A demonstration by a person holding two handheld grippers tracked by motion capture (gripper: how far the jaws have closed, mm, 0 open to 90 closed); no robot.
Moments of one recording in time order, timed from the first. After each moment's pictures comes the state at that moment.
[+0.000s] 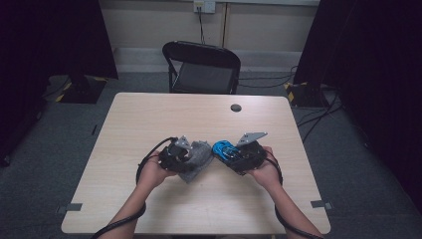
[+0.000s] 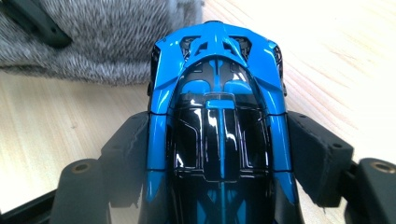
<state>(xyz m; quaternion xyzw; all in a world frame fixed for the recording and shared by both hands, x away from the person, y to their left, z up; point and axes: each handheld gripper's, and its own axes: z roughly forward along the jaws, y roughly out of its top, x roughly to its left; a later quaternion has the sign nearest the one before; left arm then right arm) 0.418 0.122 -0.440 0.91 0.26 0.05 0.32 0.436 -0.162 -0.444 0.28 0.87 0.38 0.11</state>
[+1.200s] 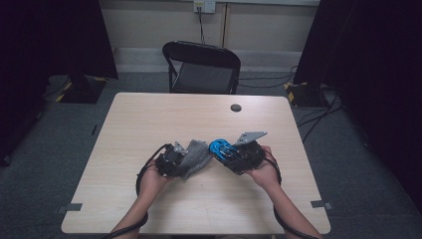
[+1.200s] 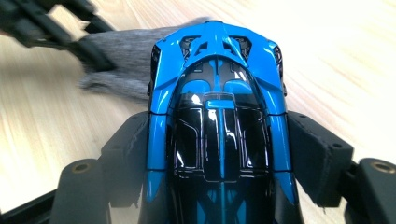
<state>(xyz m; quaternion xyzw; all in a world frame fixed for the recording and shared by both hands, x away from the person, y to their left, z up) 0.418 0.123 -0.459 0.88 0.35 0.10 0.29 0.428 -0.153 -0.431 0.27 0.87 0.39 0.12</state>
